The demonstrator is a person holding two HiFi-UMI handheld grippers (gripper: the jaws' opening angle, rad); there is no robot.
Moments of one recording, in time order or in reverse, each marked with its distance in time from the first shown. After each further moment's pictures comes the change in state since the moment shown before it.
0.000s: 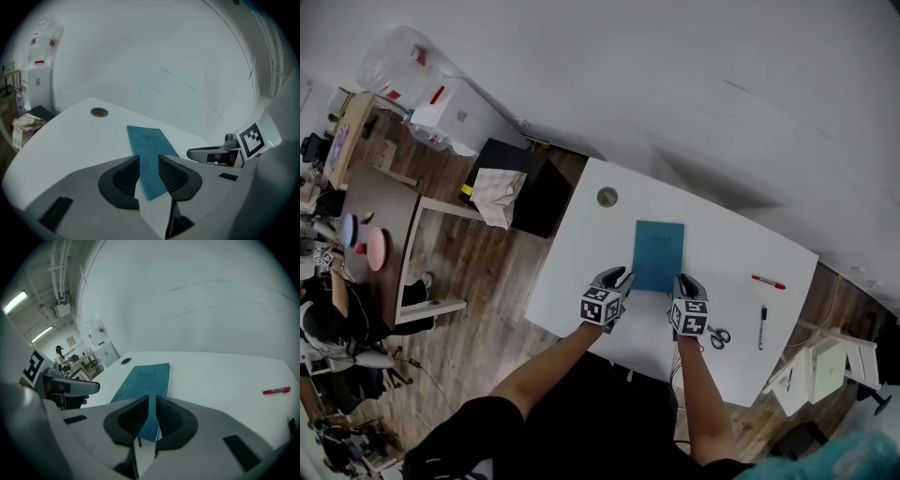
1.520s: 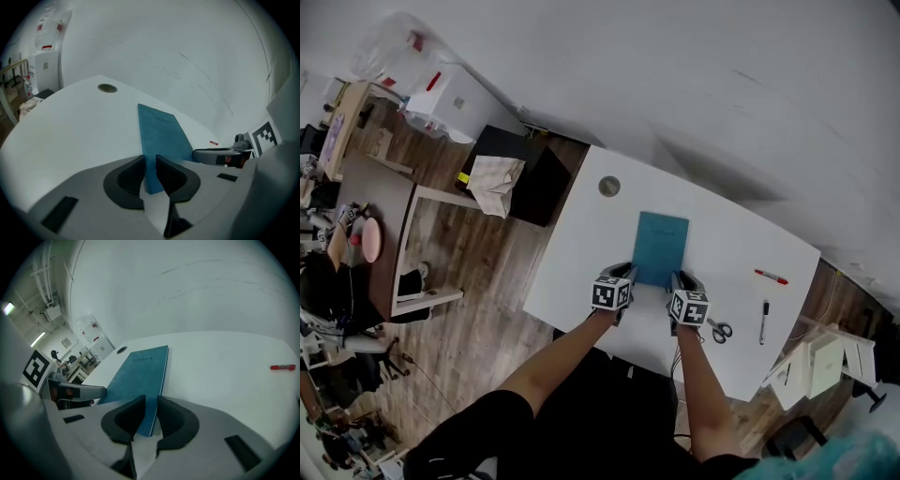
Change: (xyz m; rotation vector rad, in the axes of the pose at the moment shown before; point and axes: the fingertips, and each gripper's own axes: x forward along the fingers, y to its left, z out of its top) left arm 0.032 0.019 -0.046 -0.130 0.145 0.071; right arm 0.023 -0.002 -0.040 0.095 0.126 0.005
